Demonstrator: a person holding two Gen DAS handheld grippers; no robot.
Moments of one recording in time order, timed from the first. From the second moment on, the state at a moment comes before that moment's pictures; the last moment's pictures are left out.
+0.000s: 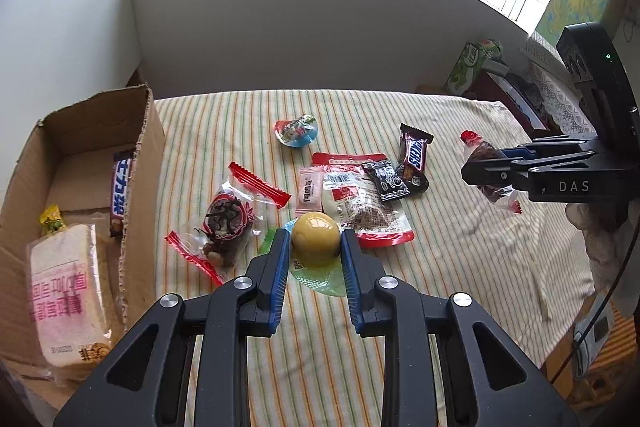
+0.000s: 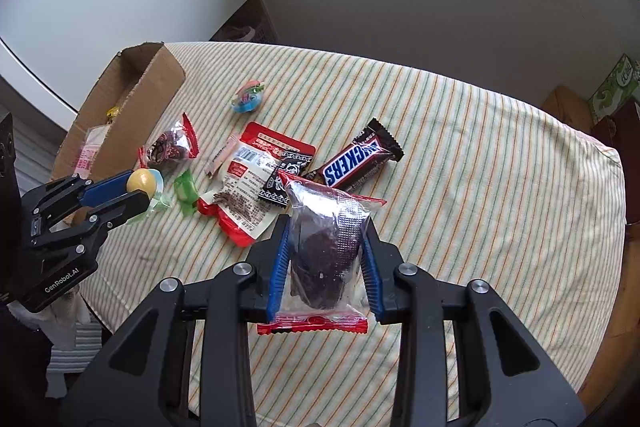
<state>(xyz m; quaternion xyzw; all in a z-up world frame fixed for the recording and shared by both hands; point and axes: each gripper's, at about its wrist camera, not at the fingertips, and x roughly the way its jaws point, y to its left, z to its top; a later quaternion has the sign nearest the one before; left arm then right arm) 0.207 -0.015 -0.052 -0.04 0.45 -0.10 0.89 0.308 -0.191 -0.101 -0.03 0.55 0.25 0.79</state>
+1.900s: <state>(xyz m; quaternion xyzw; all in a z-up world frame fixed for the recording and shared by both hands) 0.145 0.127 -0.009 -0.05 0.41 0.00 0.91 0.287 -0.006 -0.021 -0.08 0.47 0.36 0.80</state>
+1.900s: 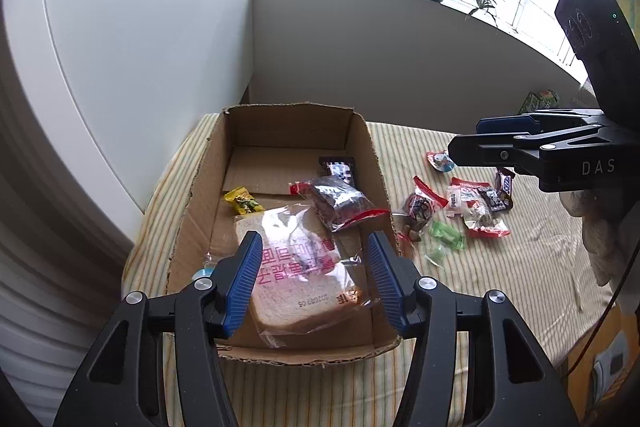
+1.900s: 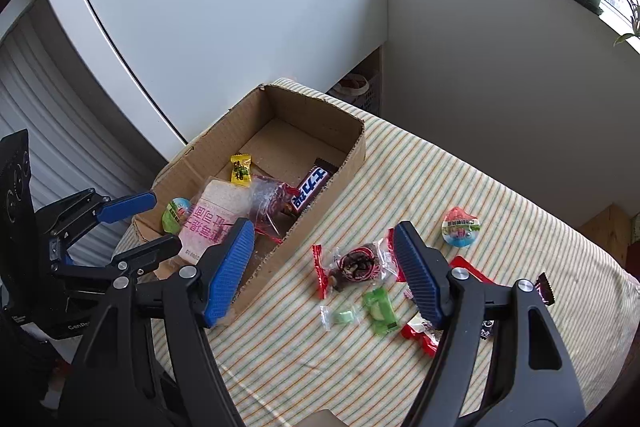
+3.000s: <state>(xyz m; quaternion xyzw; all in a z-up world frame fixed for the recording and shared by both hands) 0.176 0.006 -0.075 -0.05 0.49 -0.10 0.87 0.350 -0.180 -0.129 -0.01 0.58 0.23 0.78</state>
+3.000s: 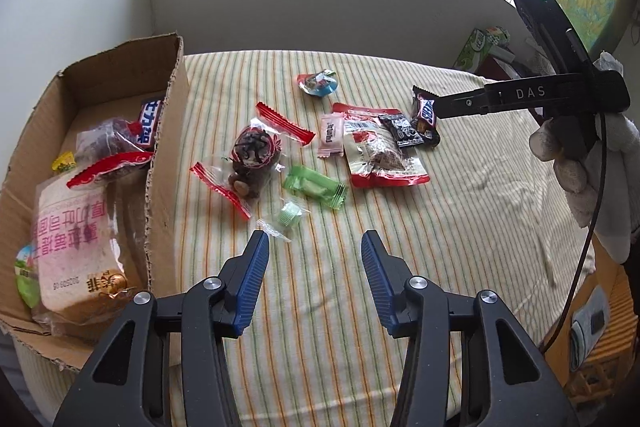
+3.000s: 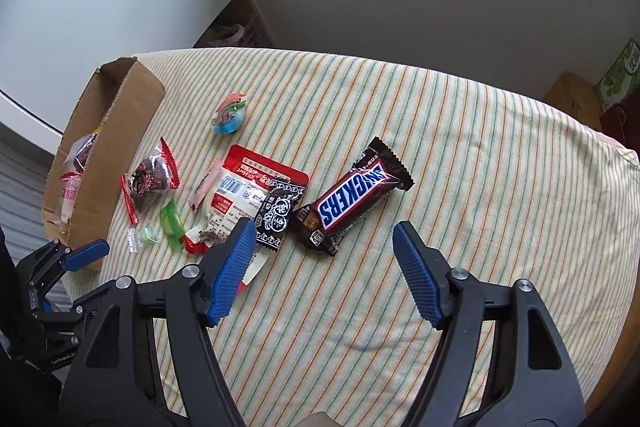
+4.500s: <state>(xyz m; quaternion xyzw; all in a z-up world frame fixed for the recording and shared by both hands) 0.211 -0.026 -0.104 0.05 0.50 -0.10 0.86 0.376 -0.134 -0.173 -0.09 0.60 0.21 0.77</state>
